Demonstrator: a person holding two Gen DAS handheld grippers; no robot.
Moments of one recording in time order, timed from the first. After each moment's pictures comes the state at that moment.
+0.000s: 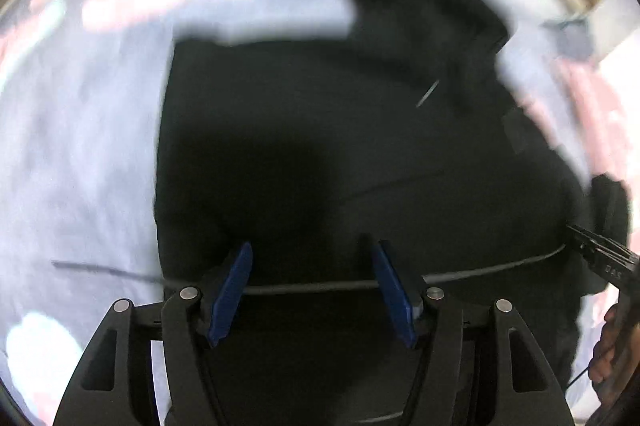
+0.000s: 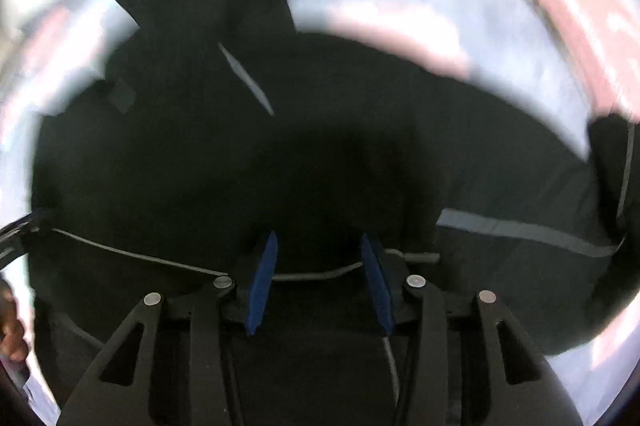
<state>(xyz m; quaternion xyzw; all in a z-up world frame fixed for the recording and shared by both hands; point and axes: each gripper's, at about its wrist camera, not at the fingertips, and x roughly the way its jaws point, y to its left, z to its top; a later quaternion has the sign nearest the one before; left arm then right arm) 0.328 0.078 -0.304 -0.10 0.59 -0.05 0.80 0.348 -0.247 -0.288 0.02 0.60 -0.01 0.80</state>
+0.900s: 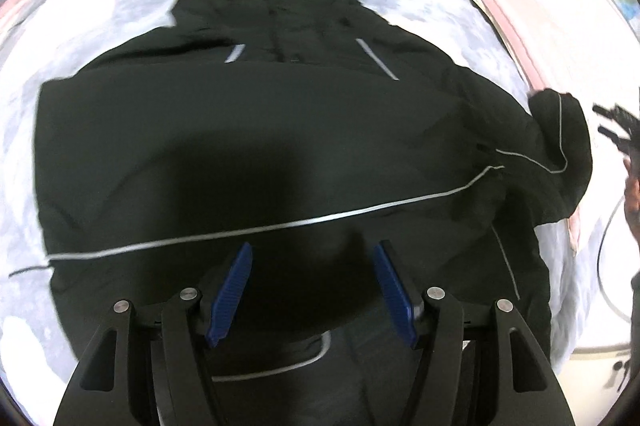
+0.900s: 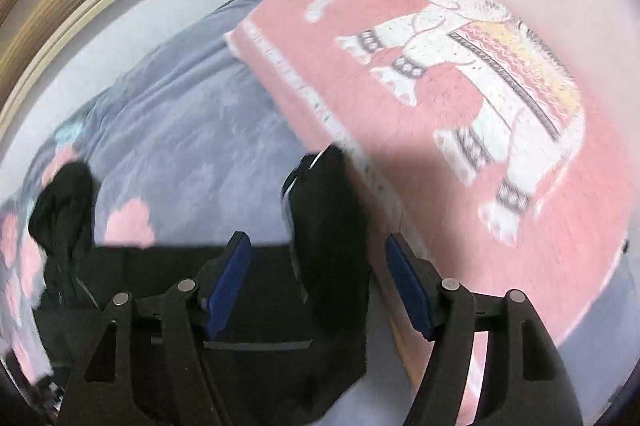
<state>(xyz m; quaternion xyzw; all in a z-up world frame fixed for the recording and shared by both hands) 0.291 -0.046 -0.267 -0.03 0.59 -0.17 0.79 0.339 -0.626 -0.161 0.19 0.46 -0.15 0.85</state>
